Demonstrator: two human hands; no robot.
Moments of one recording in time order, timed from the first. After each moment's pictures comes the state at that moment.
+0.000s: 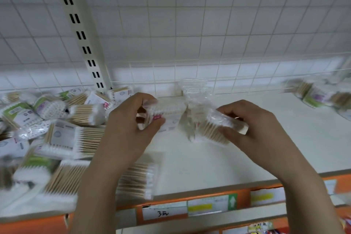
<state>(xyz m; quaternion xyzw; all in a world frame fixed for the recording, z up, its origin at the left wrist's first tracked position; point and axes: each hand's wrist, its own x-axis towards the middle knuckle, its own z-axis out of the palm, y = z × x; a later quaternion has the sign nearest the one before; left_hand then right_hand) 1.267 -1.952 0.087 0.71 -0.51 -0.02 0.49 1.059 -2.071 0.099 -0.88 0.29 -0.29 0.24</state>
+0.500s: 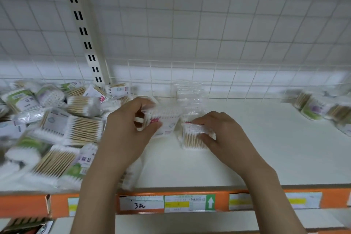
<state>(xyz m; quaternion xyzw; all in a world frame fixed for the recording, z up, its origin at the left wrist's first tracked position) 1.230 -1.955 0.078 0.74 -0.46 0.01 0.49 1.069 -2.101 0.057 -0.94 0.21 -0.24 0.13</state>
